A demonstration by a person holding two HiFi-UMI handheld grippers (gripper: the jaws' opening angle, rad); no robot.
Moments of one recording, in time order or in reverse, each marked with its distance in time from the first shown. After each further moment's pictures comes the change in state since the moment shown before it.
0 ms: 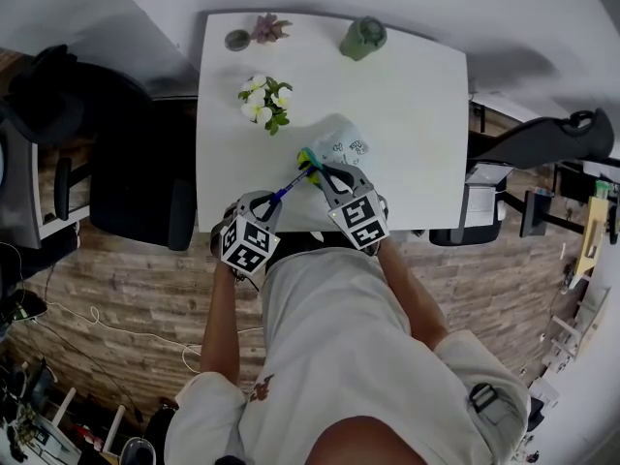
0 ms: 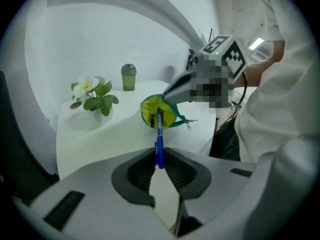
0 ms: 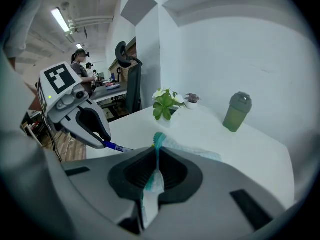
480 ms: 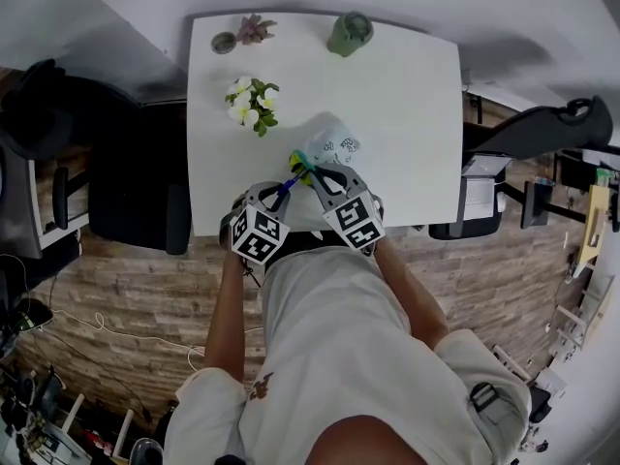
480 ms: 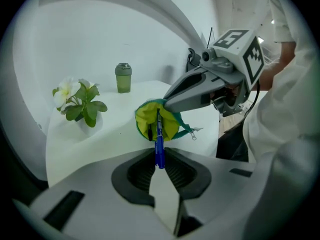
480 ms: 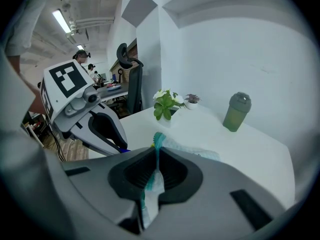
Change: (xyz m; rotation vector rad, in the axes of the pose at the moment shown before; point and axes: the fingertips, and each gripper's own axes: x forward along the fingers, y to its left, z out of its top) left arm 0.033 -0.006 0.029 0.006 0.002 -0.014; right arm -0.006 0.001 -0.002 -0.002 -0.009 0.013
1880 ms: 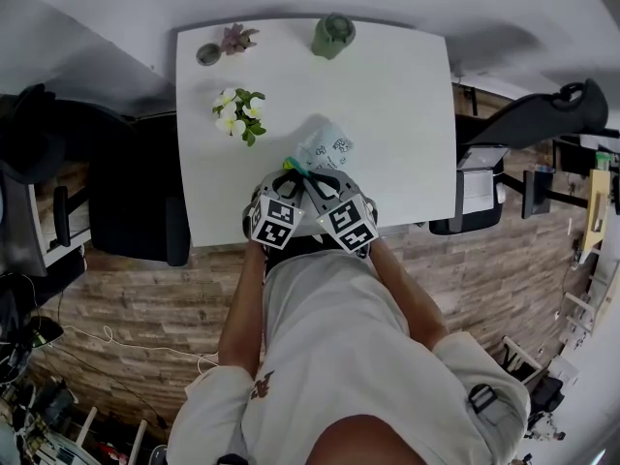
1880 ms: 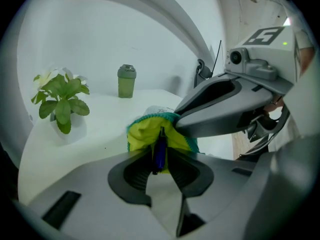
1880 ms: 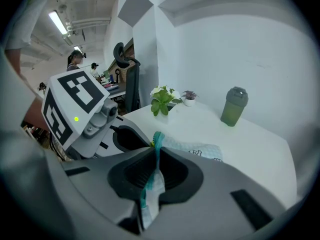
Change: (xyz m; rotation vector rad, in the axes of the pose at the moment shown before) left arm 0.061 0.001 0.039 -0.114 -0.145 0.021; right arm 0.001 -0.004 -0.012 0.031 0.005 -0.012
